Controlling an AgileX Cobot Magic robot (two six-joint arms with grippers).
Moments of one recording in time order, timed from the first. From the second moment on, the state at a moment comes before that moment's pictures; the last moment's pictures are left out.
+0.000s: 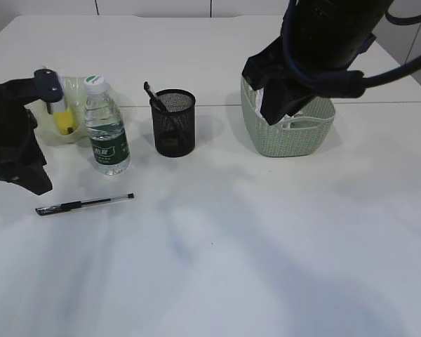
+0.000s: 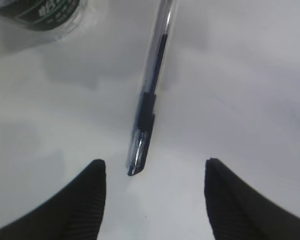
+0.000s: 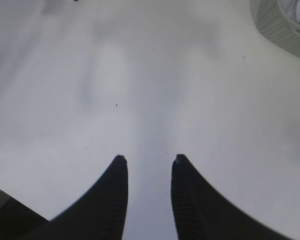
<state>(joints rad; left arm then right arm) -0.11 1.86 -1.30 -0.24 0.91 1.09 0.51 1.69 -1.65 0.07 1.24 -0.08</state>
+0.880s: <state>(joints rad) -0.11 2.02 -1.32 -0.23 0.84 1.32 0.51 1.69 -1.62 0.08 1.24 -0.08</state>
